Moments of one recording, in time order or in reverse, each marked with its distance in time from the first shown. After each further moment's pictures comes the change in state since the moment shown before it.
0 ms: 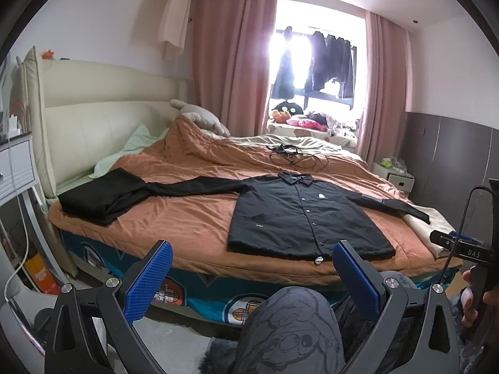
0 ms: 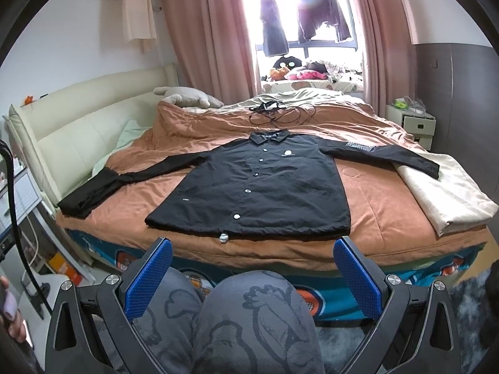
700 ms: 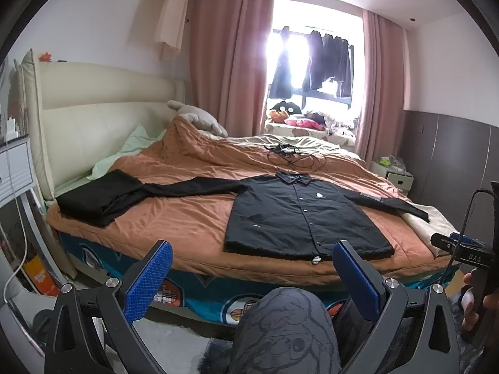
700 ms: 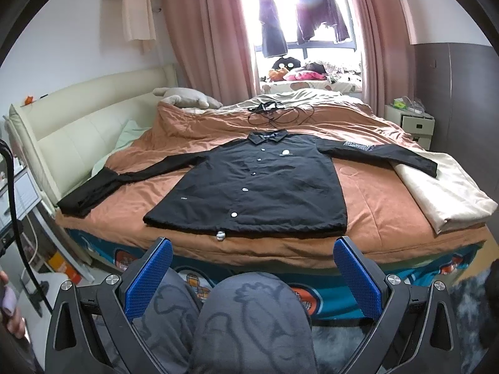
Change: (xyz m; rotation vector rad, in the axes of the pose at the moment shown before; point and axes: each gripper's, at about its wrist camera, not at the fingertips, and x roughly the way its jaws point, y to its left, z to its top) left arm 0.004 -0.008 -0.002 0.015 -0.002 -0.002; right arm 0.000 -0.006 -0.006 0.004 -0.006 -0.004
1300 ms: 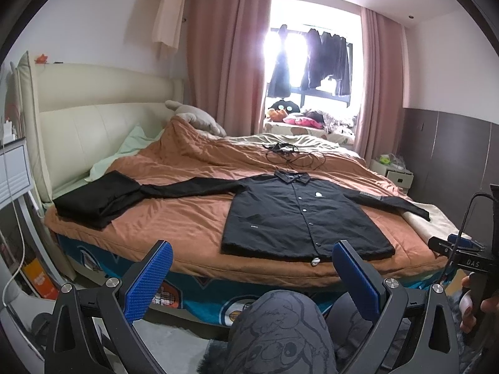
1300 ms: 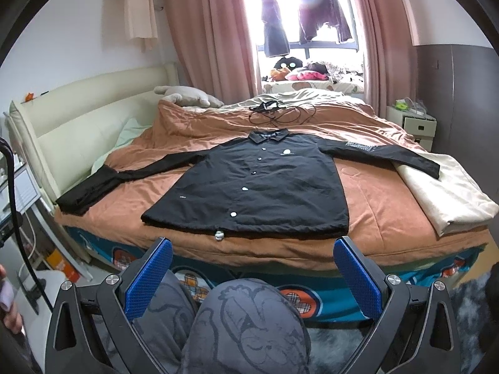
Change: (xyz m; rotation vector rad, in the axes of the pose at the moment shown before) left arm 0.006 0.001 0.006 0.007 0.007 -0.006; right arm 0.008 -0.004 0.000 -0.008 0.002 0.007
